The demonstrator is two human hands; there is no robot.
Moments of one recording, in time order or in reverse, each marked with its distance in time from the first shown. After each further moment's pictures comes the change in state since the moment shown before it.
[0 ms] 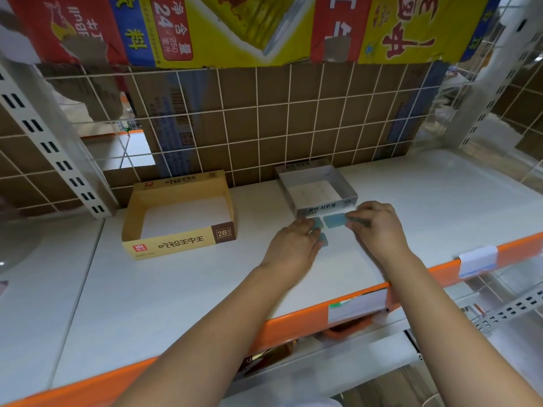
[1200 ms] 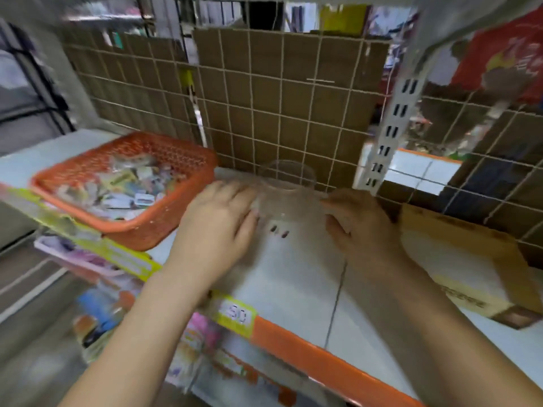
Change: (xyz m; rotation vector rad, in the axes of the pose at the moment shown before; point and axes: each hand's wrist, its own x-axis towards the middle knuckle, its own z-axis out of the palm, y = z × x) left_hand -0.349 -0.205 -0.209 0.383 0.566 -0.721; right_hand -0.059 -0.425 0.104 0.266 -0.248 -0.974
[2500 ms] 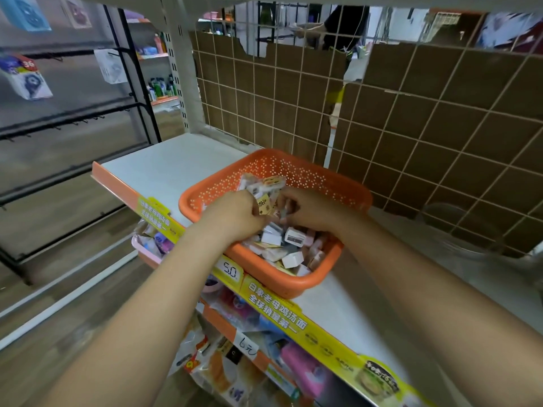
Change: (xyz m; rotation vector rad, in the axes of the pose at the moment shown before) left_hand 0.016 -0.265 -0.022 -0.047 -0.472 -0.503; right_hand 0.215 -0.192 0.190 0.265 -0.646 -0.075
